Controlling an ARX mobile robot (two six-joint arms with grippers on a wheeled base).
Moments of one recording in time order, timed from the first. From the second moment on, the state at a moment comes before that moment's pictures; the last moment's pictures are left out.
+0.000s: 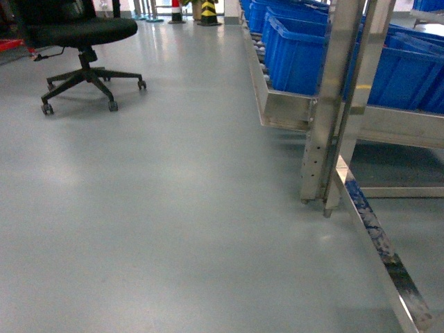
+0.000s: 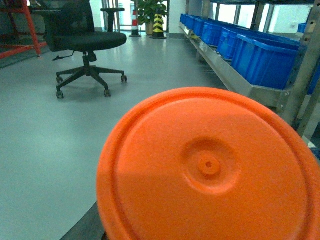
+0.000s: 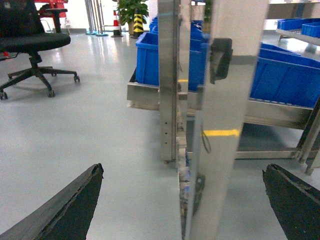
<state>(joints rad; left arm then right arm) 0.00 0.01 0.01 -0.01 0.00 -0.01 0.00 0.00 0.01 -0.01 0.00 0.00</state>
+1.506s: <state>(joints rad) 0.00 0.01 0.01 -0.01 0.00 -0.01 0.00 0.00 0.01 -0.01 0.00 0.00</state>
